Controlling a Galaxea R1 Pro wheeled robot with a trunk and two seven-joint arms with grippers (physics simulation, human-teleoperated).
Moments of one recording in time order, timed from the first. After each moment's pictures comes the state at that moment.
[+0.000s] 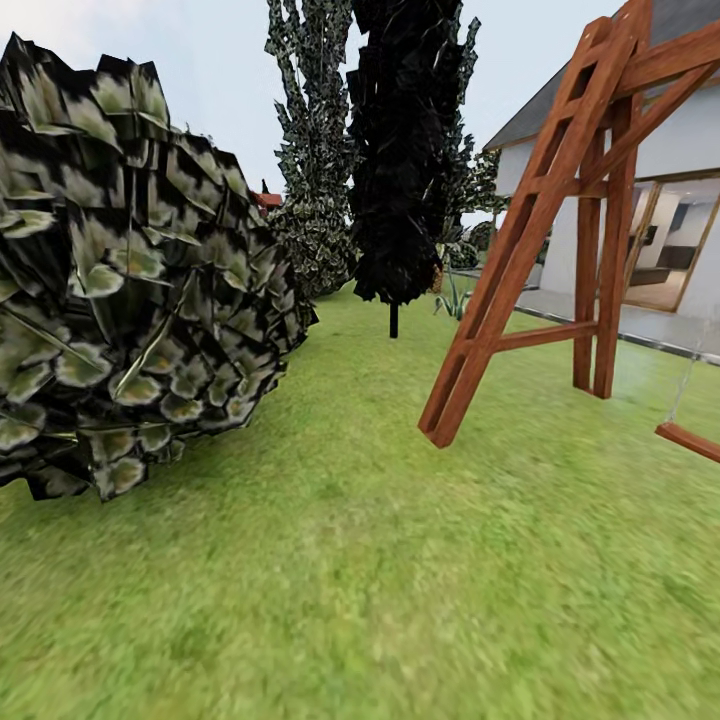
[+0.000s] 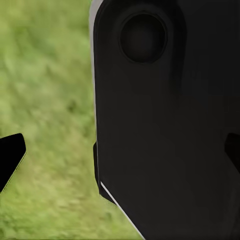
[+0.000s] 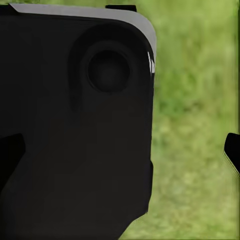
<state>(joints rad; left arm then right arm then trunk) 0.01 0.04 0.00 -0.02 0.00 0.00 -0.01 -0.04 -0.03 0.00 0.01 0.00 0.00 0.02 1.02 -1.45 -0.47</state>
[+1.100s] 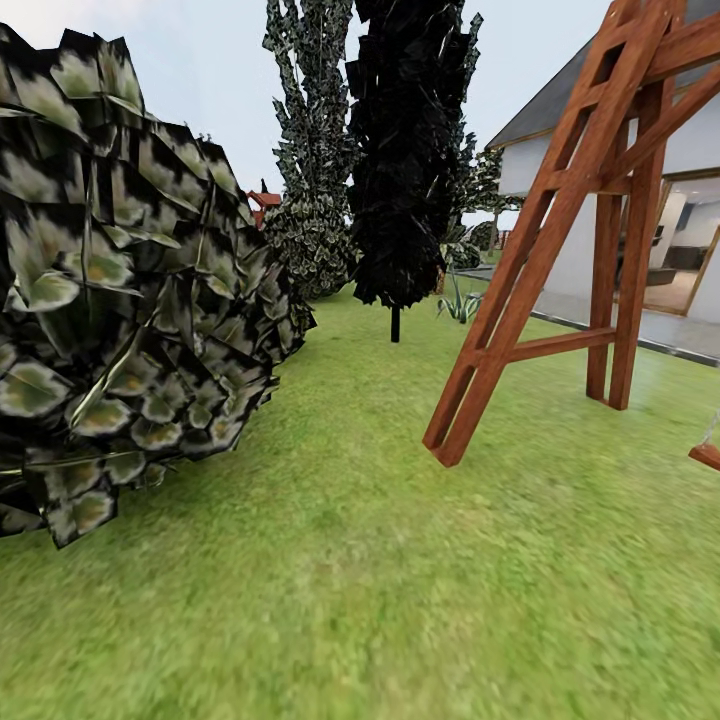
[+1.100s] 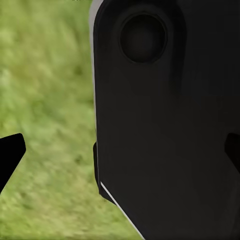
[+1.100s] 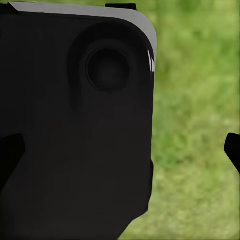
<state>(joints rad) 0.01 0.04 0.00 -0.02 0.00 0.00 -0.01 -0.04 -0.03 0.00 0.01 0.00 0.00 0.02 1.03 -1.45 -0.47</state>
